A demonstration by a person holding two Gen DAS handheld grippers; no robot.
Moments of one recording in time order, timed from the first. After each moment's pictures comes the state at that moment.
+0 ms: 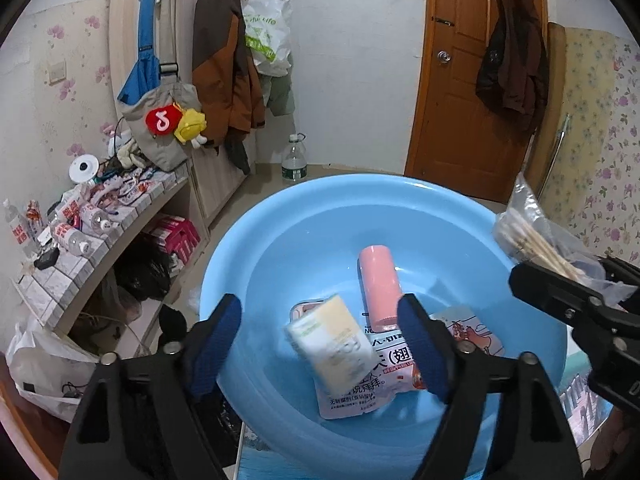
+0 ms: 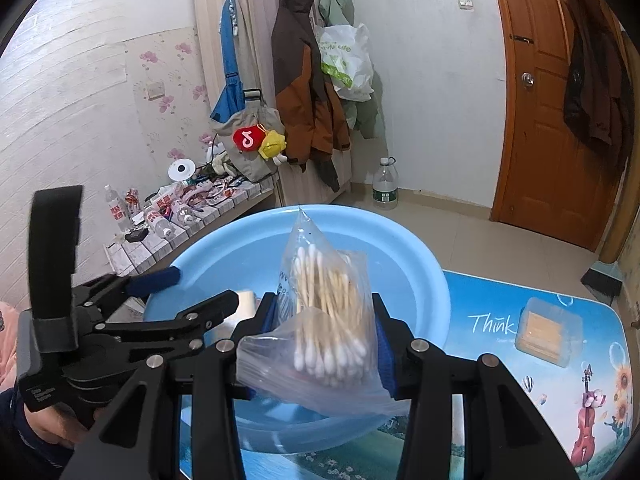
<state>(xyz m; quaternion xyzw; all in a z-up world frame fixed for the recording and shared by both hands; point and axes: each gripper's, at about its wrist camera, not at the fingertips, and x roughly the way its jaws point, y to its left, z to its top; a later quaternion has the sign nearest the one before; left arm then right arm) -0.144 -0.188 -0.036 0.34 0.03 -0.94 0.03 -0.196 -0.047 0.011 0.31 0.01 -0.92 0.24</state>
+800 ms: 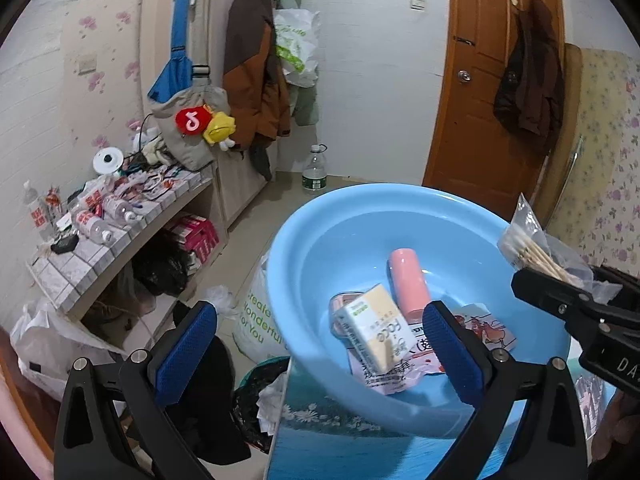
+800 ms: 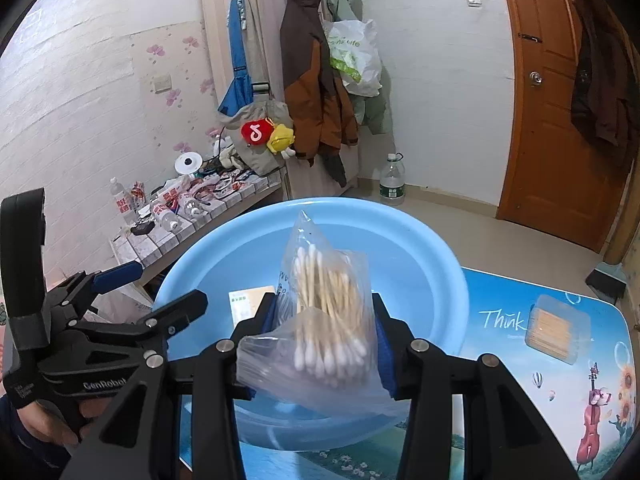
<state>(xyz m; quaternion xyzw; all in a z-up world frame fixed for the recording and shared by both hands) -0.111 -0.218 -0.033 0.32 0.05 -0.95 0.06 -0.187 -0.061 0.009 0.31 0.02 -0.91 0.25</state>
